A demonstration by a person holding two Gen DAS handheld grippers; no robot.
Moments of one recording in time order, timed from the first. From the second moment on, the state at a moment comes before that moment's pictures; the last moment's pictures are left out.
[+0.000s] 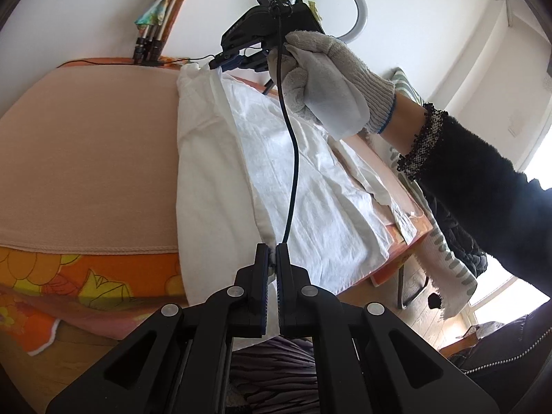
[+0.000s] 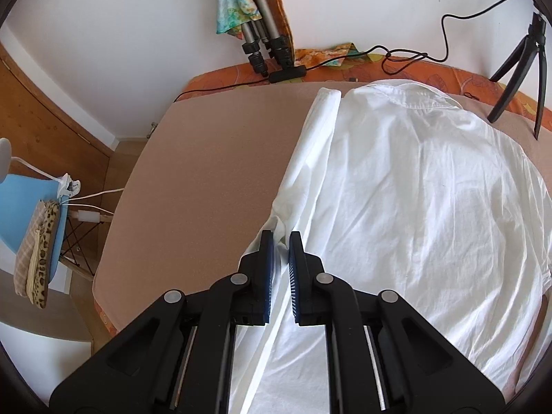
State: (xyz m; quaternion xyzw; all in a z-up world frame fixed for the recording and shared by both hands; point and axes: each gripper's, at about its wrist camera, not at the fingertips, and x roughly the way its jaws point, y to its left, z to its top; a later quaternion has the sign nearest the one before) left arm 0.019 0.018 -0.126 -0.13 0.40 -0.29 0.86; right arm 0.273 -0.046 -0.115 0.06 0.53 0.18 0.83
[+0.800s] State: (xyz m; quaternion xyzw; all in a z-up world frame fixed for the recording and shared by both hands) left arm 0.026 -0.041 -0.146 -0.09 0.45 -0.34 0.82; right arm 0.282 -0.124 -0.171 0.01 0.55 0.11 0.83
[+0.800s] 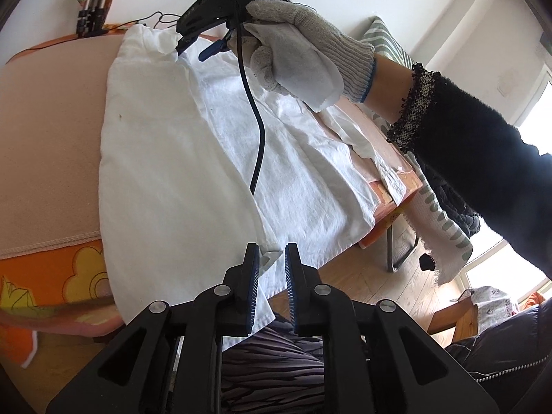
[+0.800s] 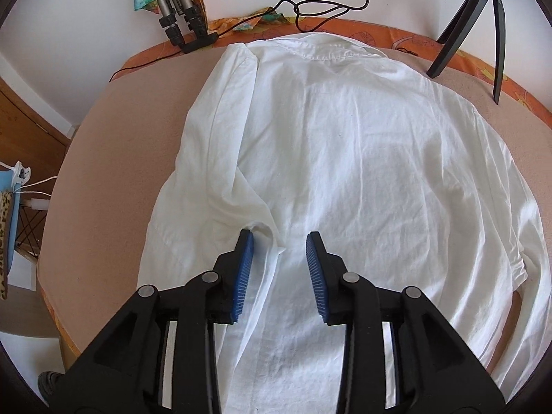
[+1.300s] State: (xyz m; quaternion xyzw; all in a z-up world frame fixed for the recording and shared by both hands) left arm 0.007 0.006 -0.099 -0.11 0.40 -0.30 0.86; right arm 0.173 -0.207 -0.078 0.04 0.44 0.11 0.89
